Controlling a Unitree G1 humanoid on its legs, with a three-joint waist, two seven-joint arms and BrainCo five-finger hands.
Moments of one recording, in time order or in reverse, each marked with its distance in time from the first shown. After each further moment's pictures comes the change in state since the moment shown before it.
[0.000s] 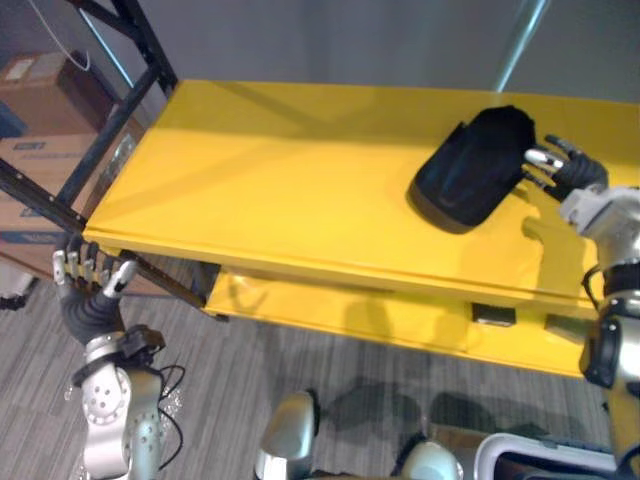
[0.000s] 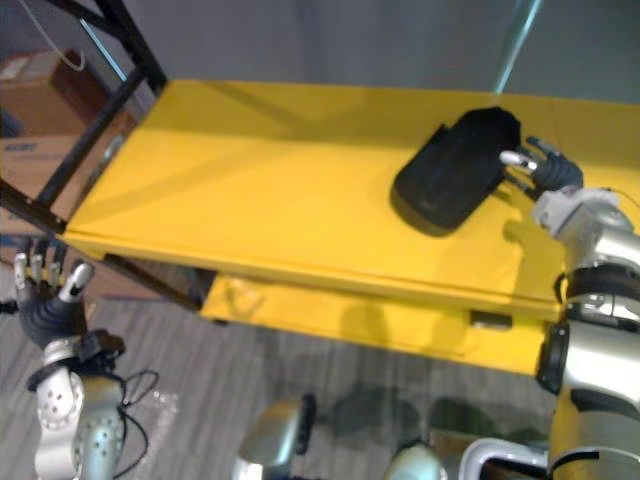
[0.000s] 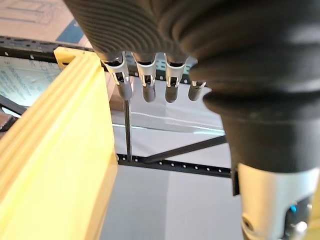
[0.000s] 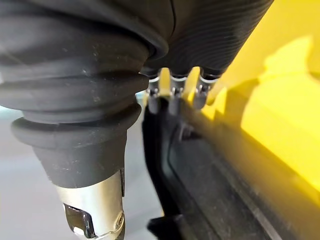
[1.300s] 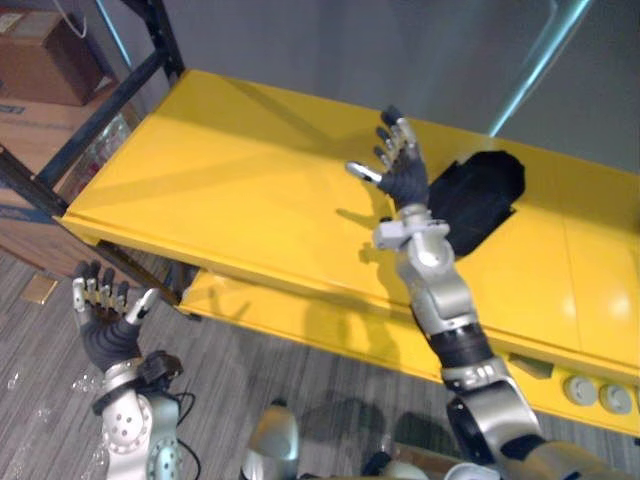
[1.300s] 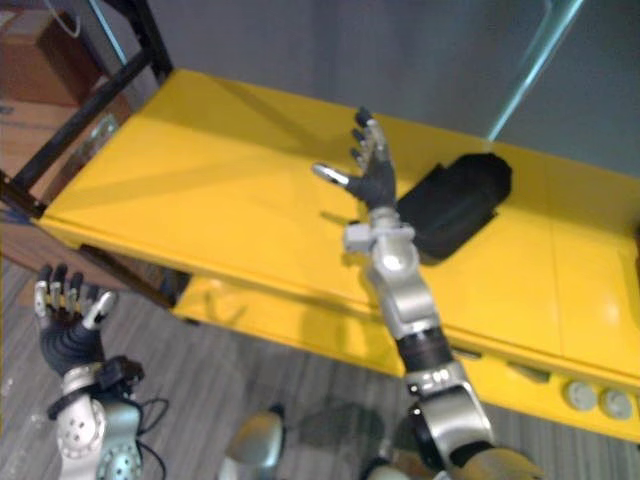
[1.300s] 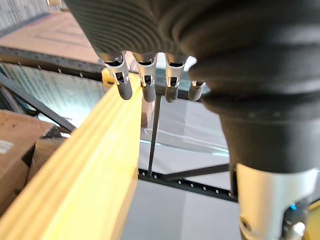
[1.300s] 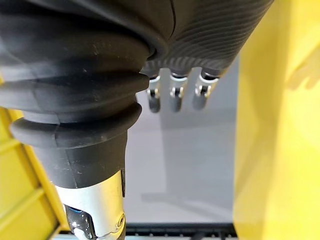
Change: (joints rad) left arm 0.131 -0.164 -0.047 -0.037 0.134 -0.045 -0.045; right arm 0.302 0.662 0.376 -0.797 -0.158 -0.276 -0.579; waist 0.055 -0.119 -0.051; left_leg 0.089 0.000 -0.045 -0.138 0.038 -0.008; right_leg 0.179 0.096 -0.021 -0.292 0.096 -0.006
